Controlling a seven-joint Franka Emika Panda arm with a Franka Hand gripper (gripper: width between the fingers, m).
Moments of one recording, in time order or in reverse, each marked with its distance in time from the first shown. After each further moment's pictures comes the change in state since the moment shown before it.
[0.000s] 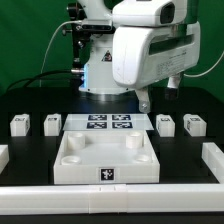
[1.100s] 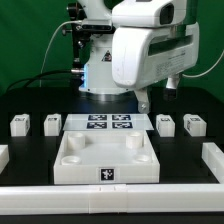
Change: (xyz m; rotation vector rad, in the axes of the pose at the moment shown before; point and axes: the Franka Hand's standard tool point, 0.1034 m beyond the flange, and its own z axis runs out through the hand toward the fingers) arm -0.007 -0.001 0.005 -0.002 0.001 -0.052
